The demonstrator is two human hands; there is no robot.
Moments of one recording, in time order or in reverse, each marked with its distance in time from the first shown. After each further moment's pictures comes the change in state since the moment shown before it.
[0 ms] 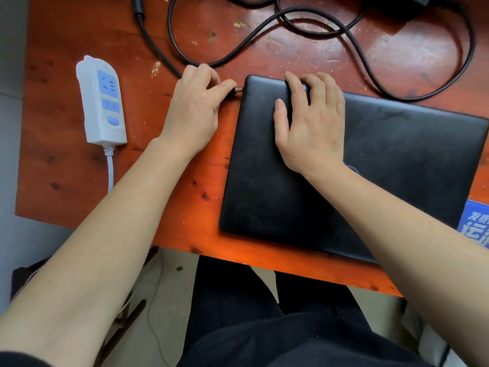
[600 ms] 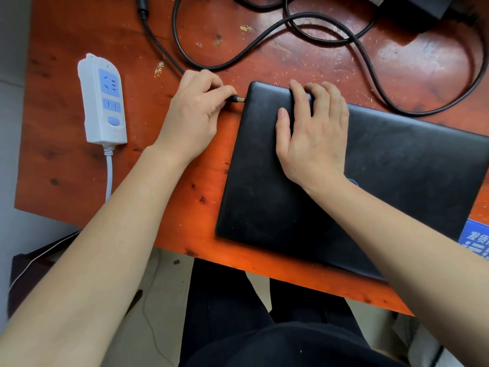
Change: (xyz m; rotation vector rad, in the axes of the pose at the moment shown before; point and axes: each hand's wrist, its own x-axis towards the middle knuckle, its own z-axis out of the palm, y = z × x) left_hand -0.001 0.003 -0.012 -0.141 0.001 -0.024; right_hand 0.001 0.000 -0.001 0.017 -0.004 -0.001
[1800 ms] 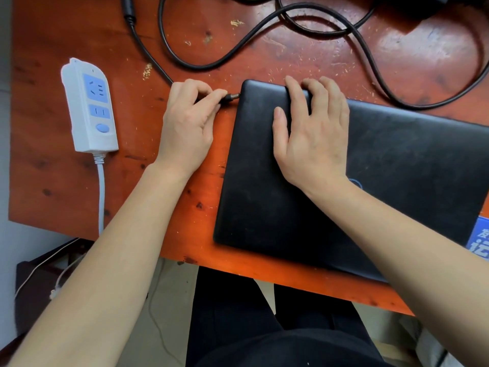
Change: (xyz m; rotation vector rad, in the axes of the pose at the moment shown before) left_hand -0.010 0.000 0.021 -0.001 0.129 -0.072; right_hand -0.001 0.001 0.000 -0.017 0.002 -0.002
